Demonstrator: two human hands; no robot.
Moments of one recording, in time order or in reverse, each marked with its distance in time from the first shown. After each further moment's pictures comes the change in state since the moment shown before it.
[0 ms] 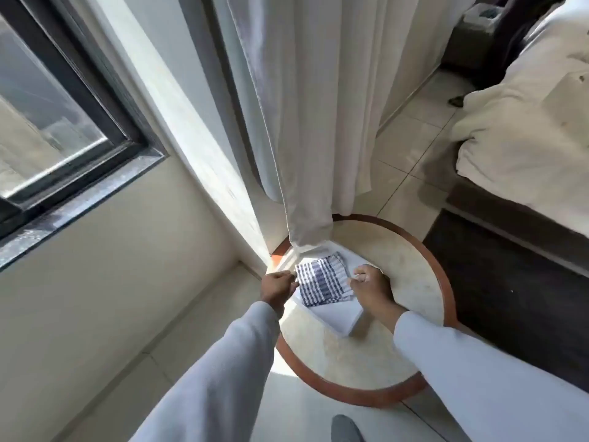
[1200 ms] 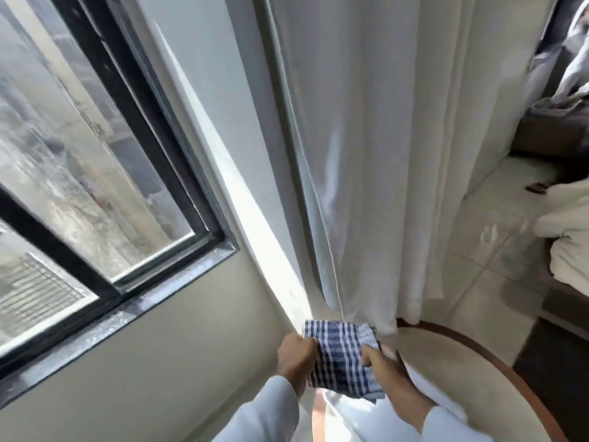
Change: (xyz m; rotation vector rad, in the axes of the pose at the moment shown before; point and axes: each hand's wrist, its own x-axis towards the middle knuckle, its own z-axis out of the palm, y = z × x) left_hand -0.001 0.121 -0.038 0.374 0.289 0.116; right_hand 0.021 -0.131 0.033 0.444 -0.261 0.056
